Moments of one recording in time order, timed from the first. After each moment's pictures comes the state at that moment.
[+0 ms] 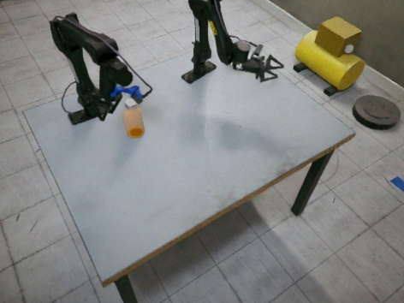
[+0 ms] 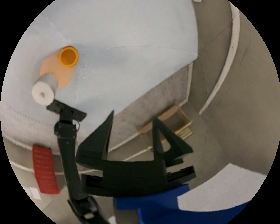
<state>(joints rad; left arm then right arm) -0.06 1.49 0.56 0.81 -0.72 -1.23 0.24 1.49 1.58 -1.51 0.36 -0.55</state>
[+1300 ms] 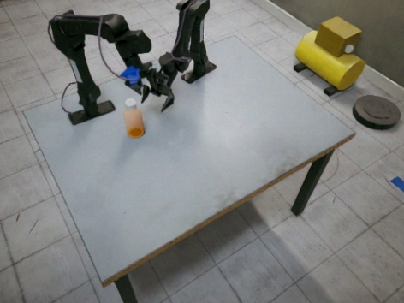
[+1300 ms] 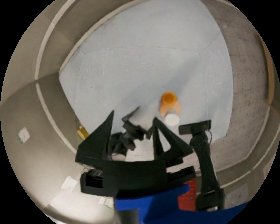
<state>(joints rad) -1.32 1.61 0.43 0.88 -0.13 -0.16 0.54 1.52 1.79 -1.40 0.01 1.23</state>
